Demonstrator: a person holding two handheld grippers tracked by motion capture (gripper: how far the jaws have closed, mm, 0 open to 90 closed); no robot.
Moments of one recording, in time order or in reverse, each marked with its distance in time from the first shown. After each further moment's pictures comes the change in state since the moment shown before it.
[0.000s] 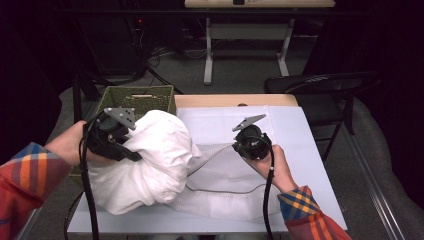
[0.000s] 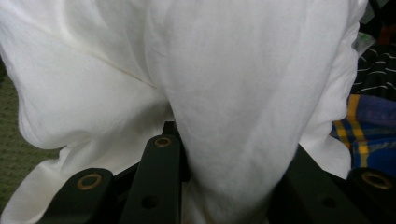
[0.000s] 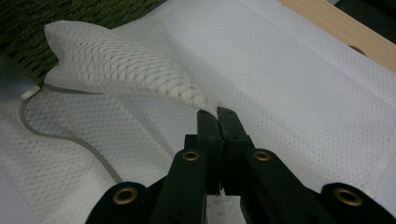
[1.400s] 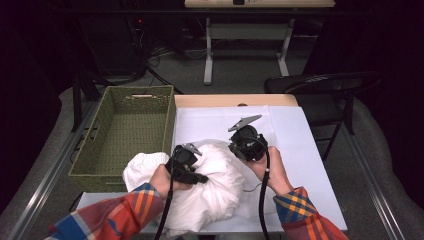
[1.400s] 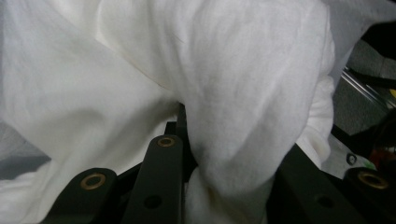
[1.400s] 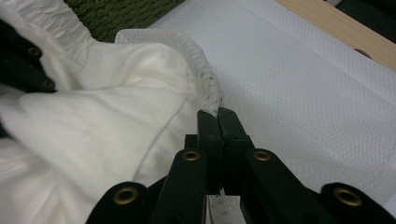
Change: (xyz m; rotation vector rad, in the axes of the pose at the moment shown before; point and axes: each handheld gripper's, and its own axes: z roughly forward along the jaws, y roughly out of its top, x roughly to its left) left arm -0.014 0.041 0.194 -0.237 -0.071 -0.360; right arm 0.013 0.006 -0.003 -0.003 0.000 0.013
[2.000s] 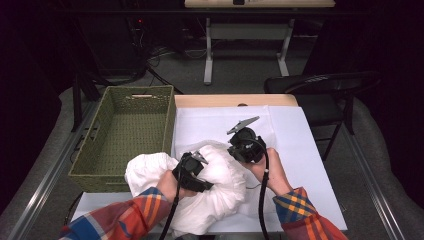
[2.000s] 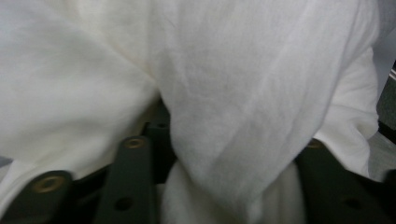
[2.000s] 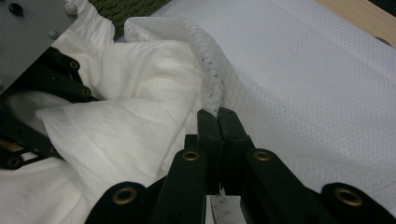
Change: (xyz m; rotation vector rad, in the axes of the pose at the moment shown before) left arm -0.004 -0.018 0.036 0.052 0.047 0.059; right arm 0.000 -0.004 0.008 0.038 0.034 -0.008
